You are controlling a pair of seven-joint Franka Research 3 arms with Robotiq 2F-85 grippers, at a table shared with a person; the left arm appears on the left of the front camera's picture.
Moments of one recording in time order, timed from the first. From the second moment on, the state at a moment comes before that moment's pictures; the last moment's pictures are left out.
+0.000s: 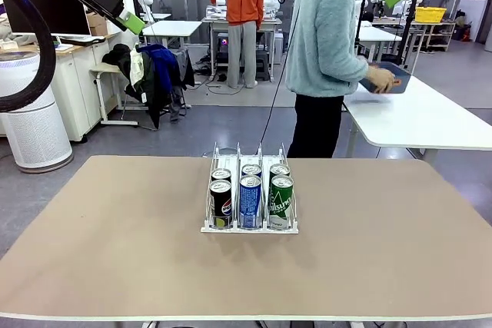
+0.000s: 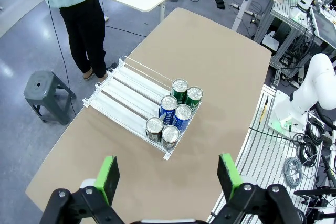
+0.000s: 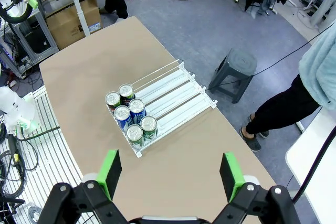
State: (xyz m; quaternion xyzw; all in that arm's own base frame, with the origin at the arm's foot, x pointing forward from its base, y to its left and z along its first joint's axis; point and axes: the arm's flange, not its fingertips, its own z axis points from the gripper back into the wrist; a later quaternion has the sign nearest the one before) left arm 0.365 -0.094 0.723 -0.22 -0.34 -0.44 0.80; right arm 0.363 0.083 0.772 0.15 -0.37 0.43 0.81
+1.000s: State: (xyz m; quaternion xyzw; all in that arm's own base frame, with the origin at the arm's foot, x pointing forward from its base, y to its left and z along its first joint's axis) left arm 0.365 -0.094 0.723 -0.22 -0.34 -0.44 0.80; right arm 0.363 0.083 0.772 0.15 -0.37 0.43 0.81
